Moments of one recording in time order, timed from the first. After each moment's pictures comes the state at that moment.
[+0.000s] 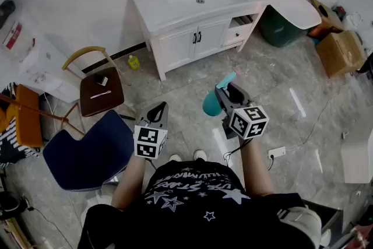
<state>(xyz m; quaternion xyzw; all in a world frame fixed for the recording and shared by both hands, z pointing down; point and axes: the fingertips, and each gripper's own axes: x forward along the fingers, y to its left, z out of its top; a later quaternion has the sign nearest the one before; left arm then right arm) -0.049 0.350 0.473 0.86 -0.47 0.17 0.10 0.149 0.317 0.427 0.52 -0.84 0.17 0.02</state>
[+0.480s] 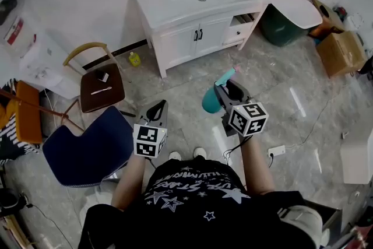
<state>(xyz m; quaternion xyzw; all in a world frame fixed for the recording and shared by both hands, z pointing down) -0.055 0.362 0.468 0.86 -0.47 0.17 0.10 0.138 0.322 0.423 0.51 -0.84 0.17 0.03</state>
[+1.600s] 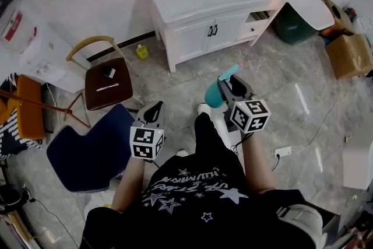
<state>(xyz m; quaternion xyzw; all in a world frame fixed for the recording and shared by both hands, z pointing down) -0.137 0.315 0.509 0.84 -0.50 0.17 0.15 0.078 0.248 0.462 0.51 -0.84 0.18 0.04</state>
